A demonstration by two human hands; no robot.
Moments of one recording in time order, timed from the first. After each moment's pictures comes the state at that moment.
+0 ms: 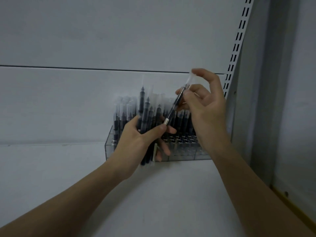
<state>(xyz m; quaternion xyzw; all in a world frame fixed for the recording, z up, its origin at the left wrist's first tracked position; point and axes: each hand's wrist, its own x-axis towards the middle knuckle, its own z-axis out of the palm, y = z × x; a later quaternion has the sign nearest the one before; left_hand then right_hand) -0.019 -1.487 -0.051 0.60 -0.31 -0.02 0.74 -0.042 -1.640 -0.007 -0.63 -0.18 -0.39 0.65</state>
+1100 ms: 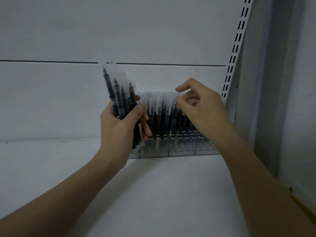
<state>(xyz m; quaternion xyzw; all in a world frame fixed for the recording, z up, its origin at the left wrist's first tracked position) -0.013 -1.481 -0.045 0.56 -0.25 0.15 0.78 -0.031 -1.669 -0.015 -0.85 -0.10 -0.36 0.37</state>
